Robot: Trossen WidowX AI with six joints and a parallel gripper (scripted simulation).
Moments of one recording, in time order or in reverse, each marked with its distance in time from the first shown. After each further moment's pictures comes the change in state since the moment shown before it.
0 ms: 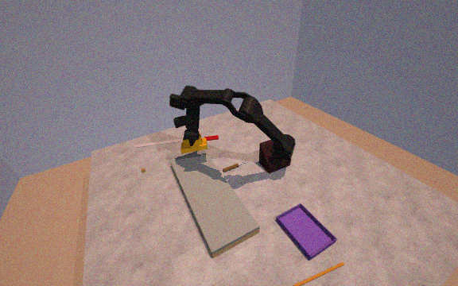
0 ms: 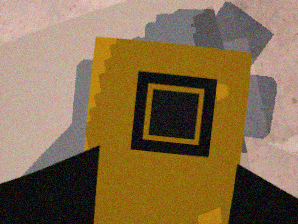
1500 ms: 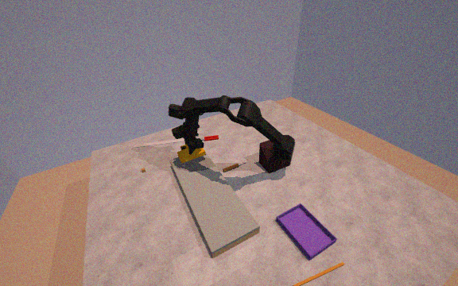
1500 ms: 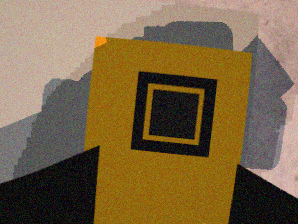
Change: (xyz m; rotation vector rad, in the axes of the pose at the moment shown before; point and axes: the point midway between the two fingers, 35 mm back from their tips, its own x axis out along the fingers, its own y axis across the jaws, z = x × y) arm 0.045 0.003 0.009 -0.353 -0.049 0.012
